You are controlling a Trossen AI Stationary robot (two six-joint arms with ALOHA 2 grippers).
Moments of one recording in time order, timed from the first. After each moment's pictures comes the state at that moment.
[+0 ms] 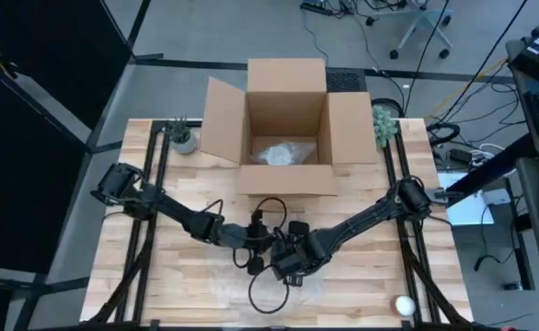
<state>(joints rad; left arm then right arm) -0.36 1.80 0.83 0.57 -0.26 -0.25 0.44 2.06 1.58 -0.83 0.22 0.56</state>
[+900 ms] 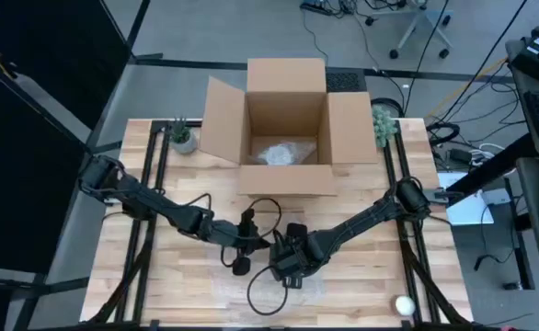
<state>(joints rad) -0.37 1.59 0.82 0.31 -0.15 -0.24 0.44 2.07 1.60 -0.82 0.20 0.54</state>
